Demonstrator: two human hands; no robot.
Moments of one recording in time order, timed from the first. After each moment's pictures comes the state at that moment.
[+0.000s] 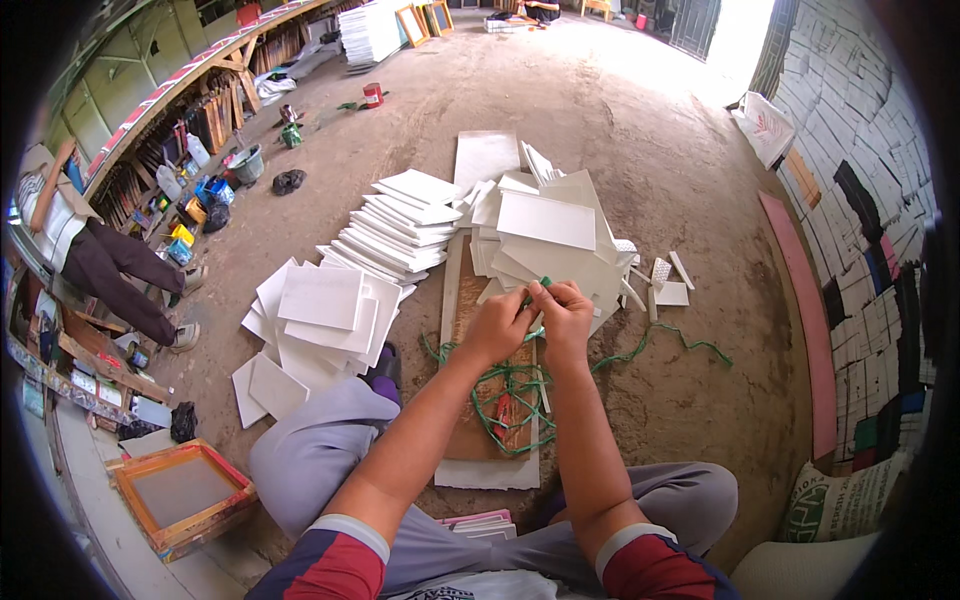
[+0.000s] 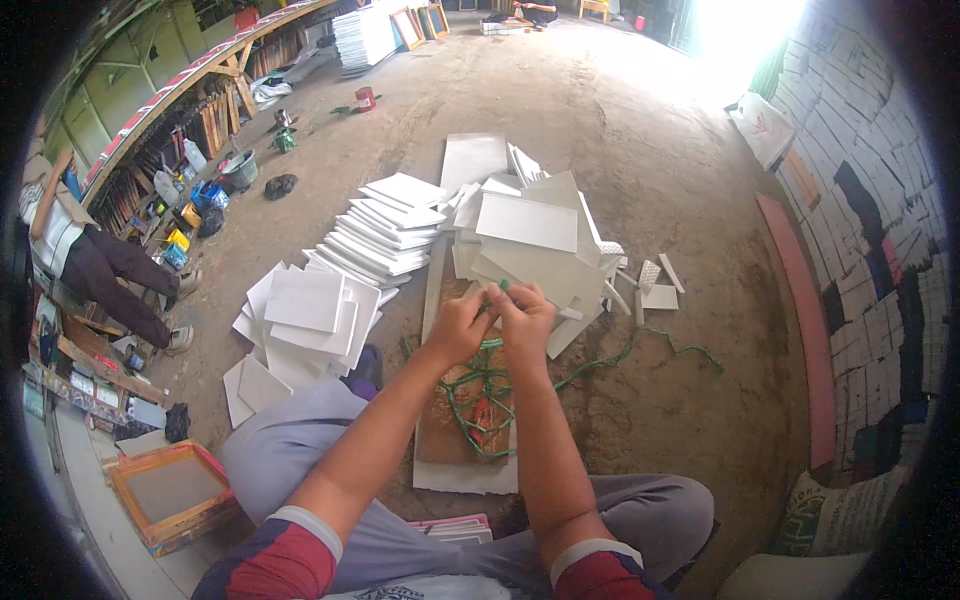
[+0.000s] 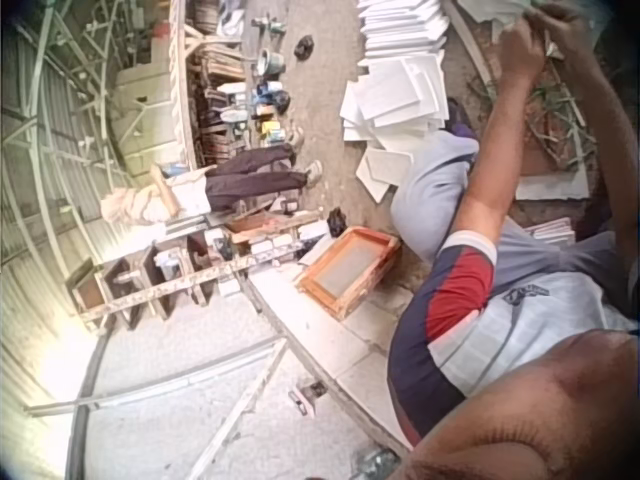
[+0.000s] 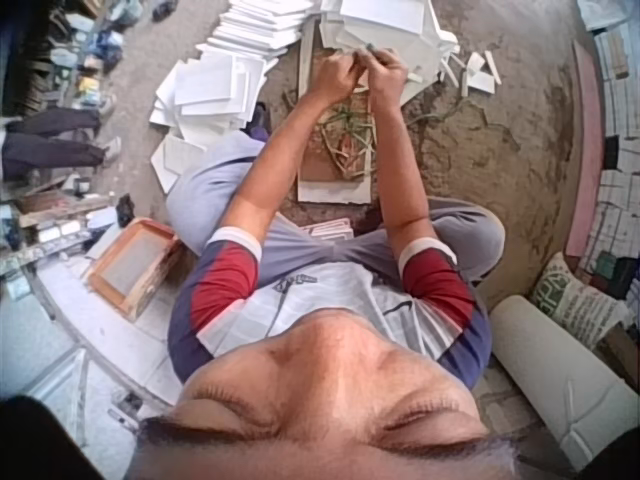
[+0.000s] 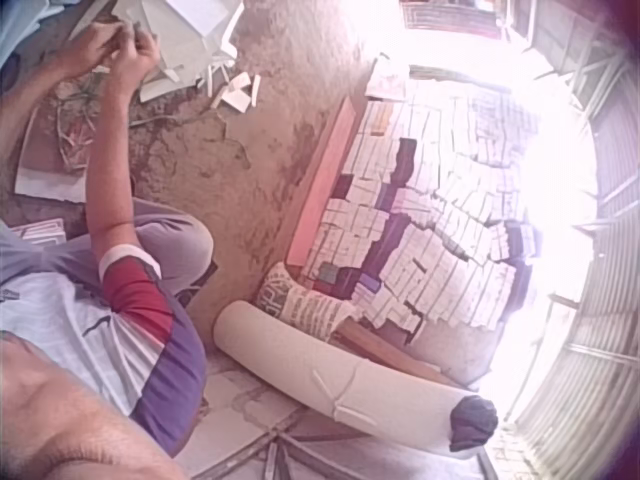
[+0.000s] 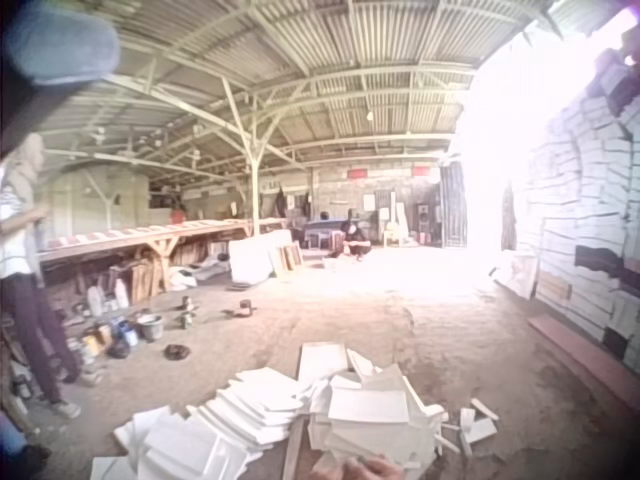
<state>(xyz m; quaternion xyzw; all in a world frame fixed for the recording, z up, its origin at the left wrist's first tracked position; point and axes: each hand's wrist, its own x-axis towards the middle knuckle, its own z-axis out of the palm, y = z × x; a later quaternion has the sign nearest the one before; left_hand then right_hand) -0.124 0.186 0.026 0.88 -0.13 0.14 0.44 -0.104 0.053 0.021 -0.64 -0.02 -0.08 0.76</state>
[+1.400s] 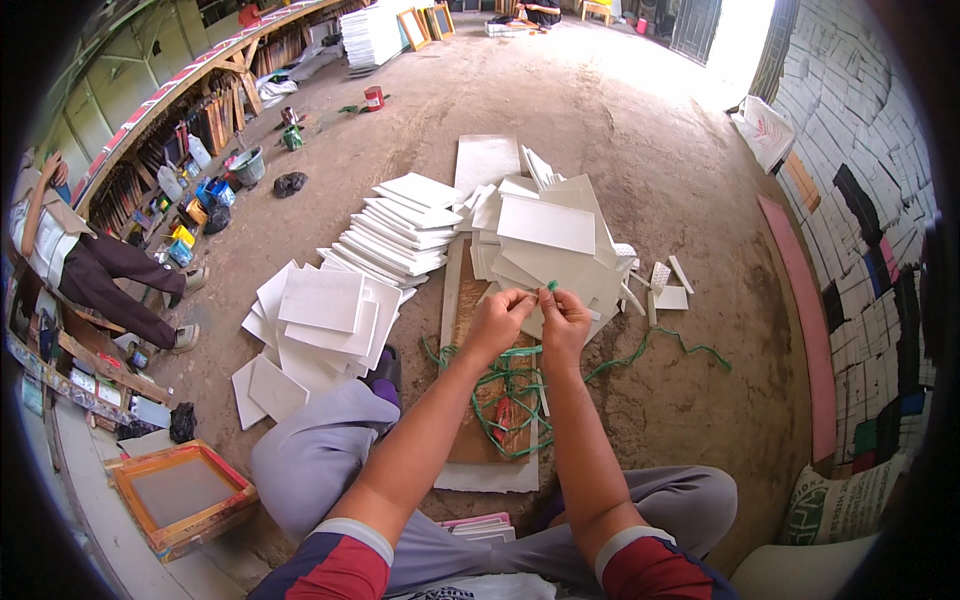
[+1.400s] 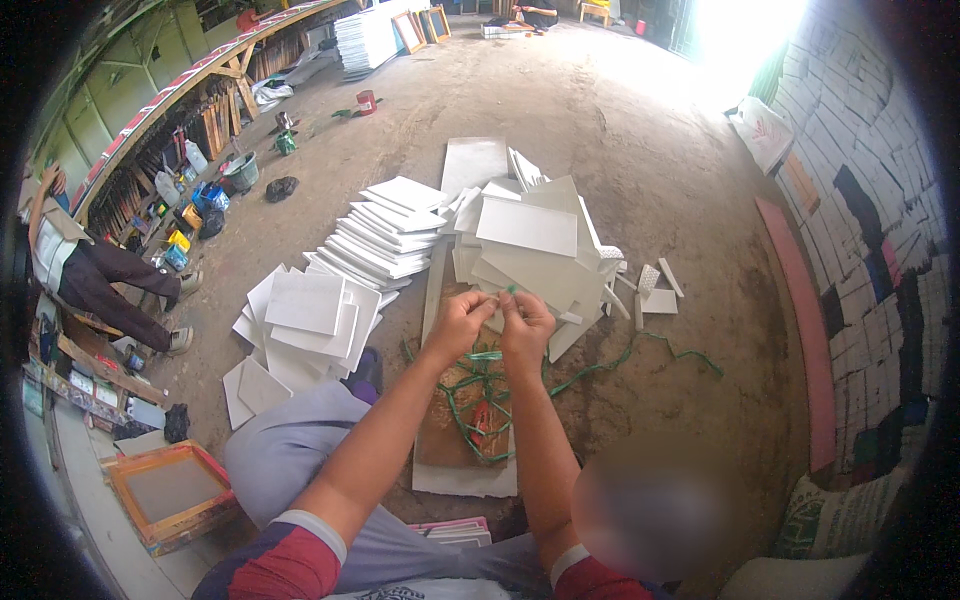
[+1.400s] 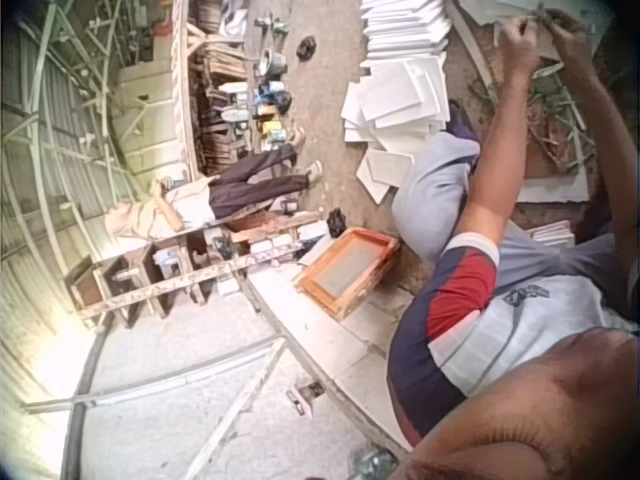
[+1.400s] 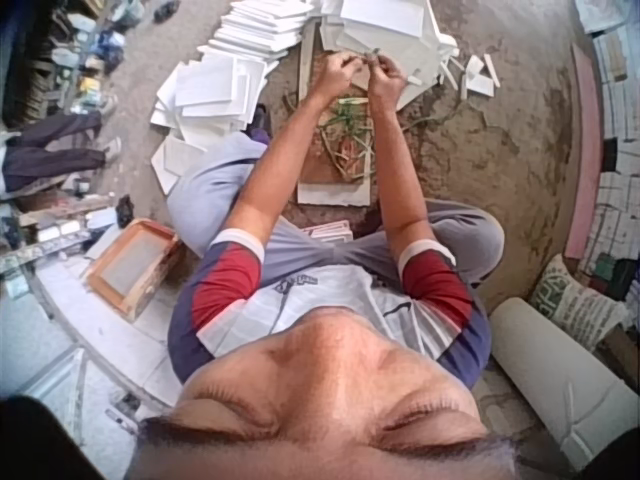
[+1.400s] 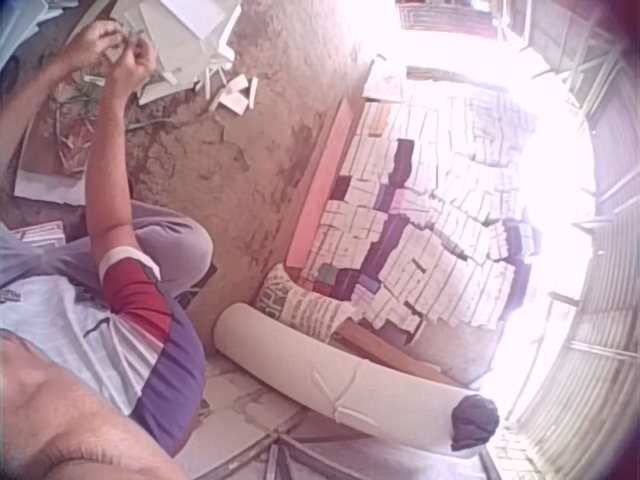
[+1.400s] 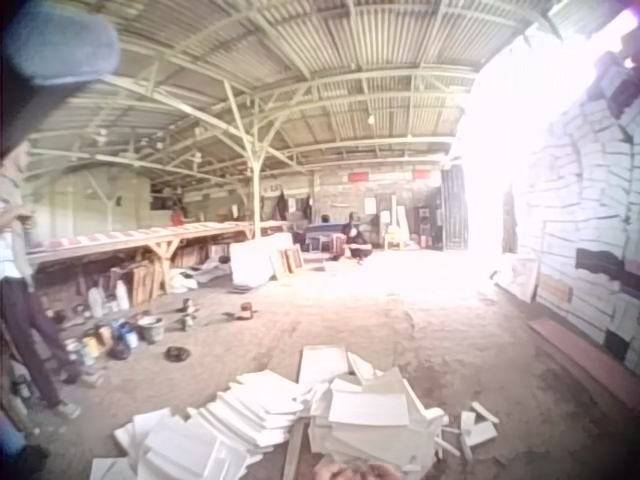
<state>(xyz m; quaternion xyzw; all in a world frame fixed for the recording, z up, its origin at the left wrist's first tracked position) -0.104 0.185 0.004 0.75 -0.03 0.12 0.65 -0.094 0.063 -0.003 -0.62 -0.01 -0.14 0.77</state>
